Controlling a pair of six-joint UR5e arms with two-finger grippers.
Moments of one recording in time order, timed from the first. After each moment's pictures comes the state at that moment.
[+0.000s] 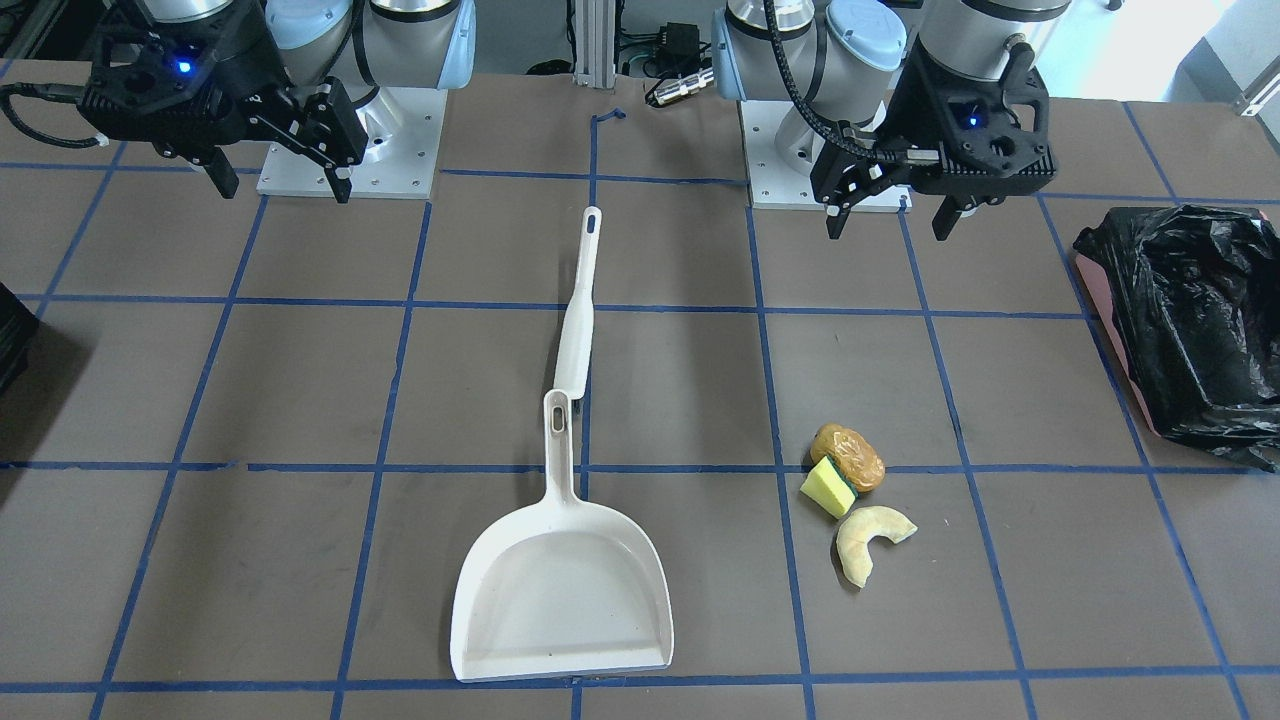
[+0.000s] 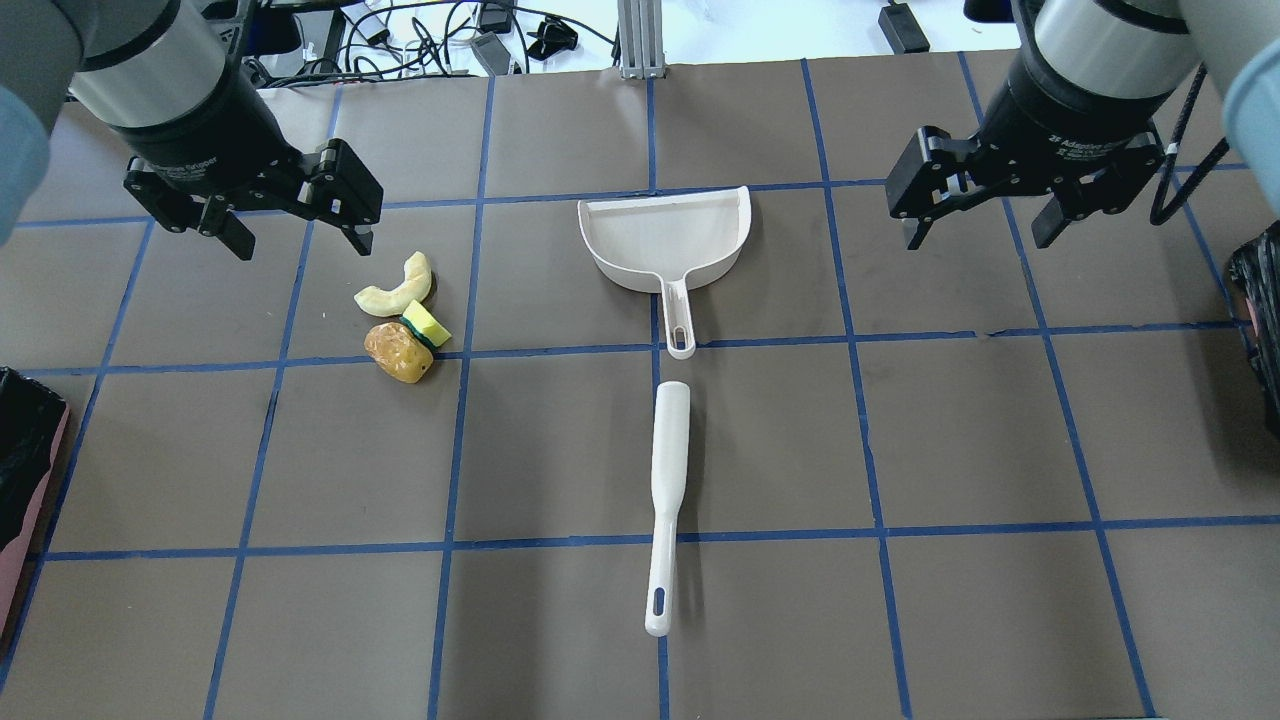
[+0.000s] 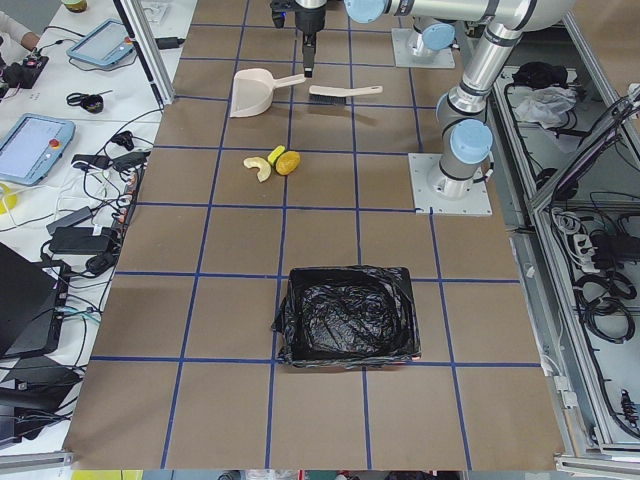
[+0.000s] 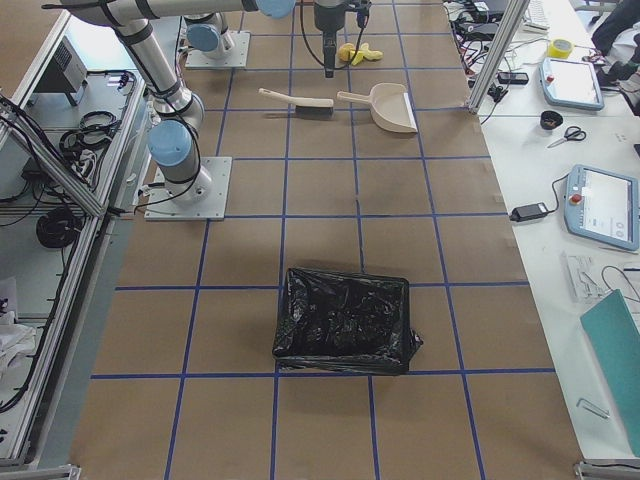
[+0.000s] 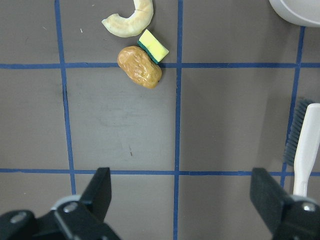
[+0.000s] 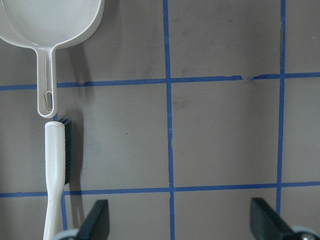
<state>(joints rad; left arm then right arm) -1.56 -1.51 -1.57 -1.60 1.59 0.01 1.56 -1.68 1.59 -1.52 -1.56 0.03</state>
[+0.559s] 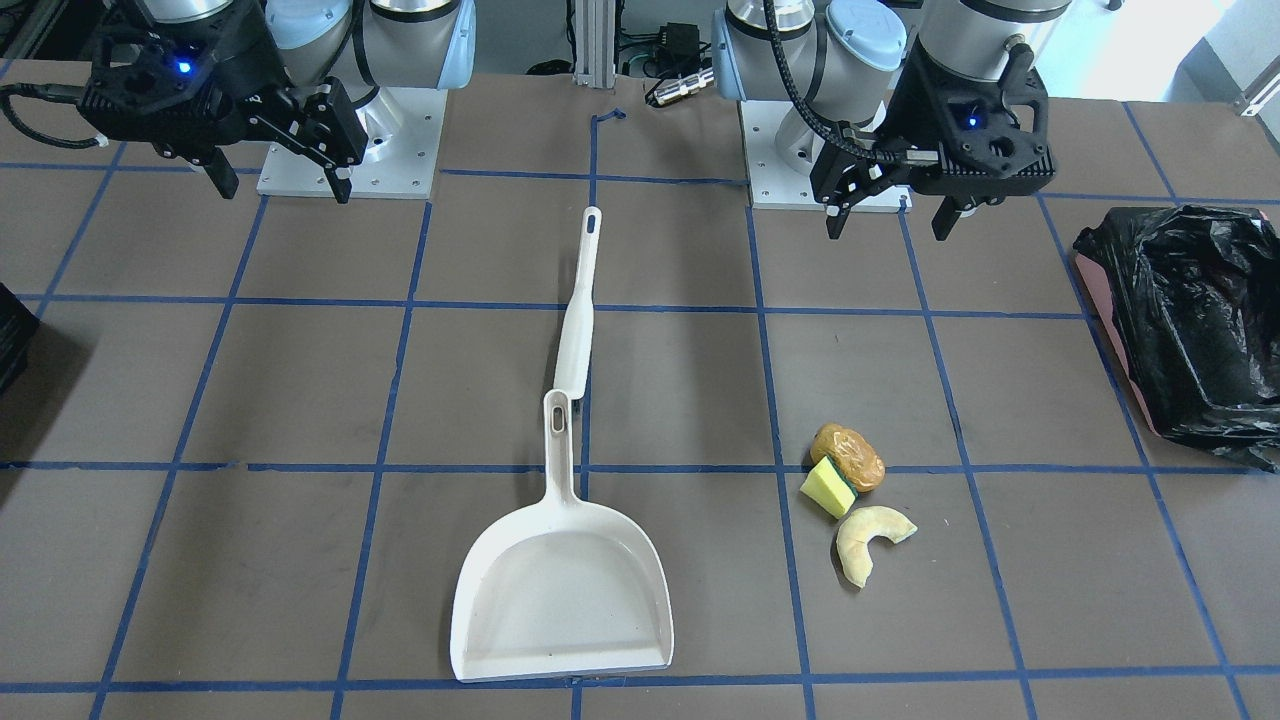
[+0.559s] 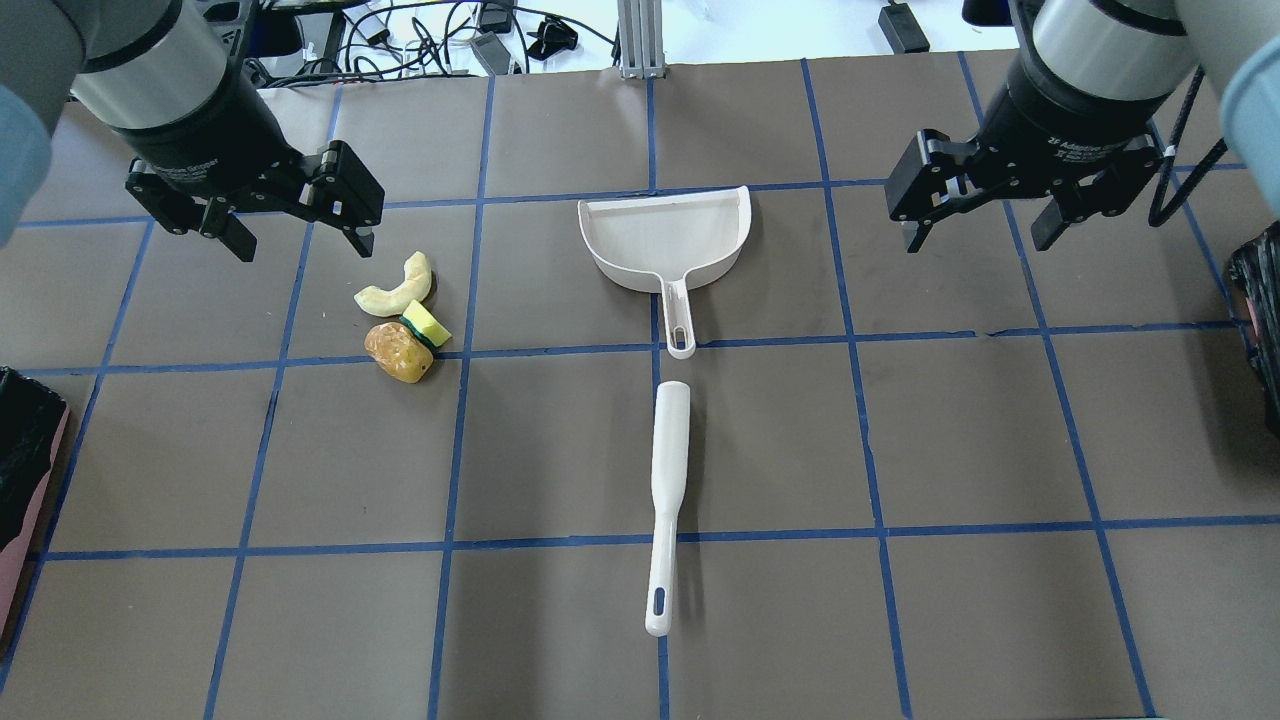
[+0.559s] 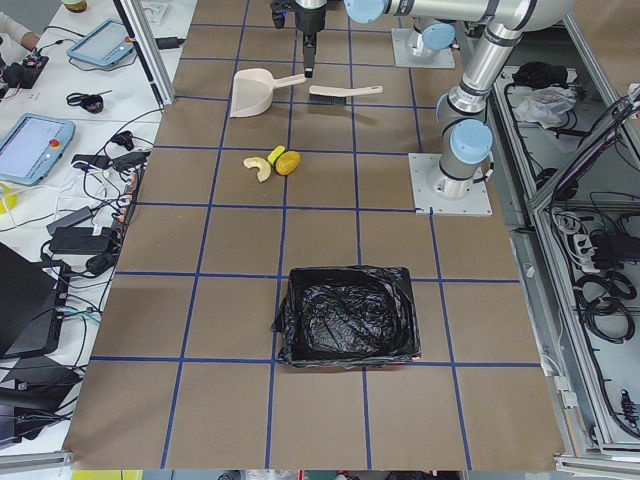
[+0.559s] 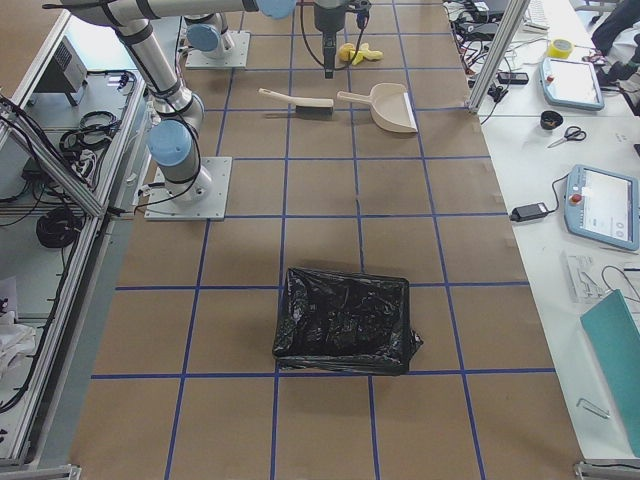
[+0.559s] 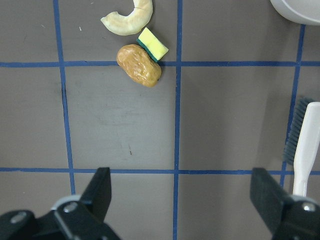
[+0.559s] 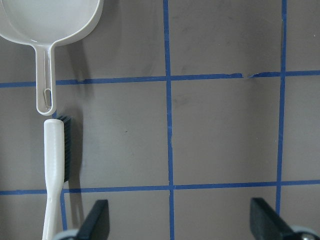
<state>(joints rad) -1.56 -1.51 -1.57 -1.60 1.59 0.01 1.57 -1.68 1.60 -1.51 -1.56 0.02</state>
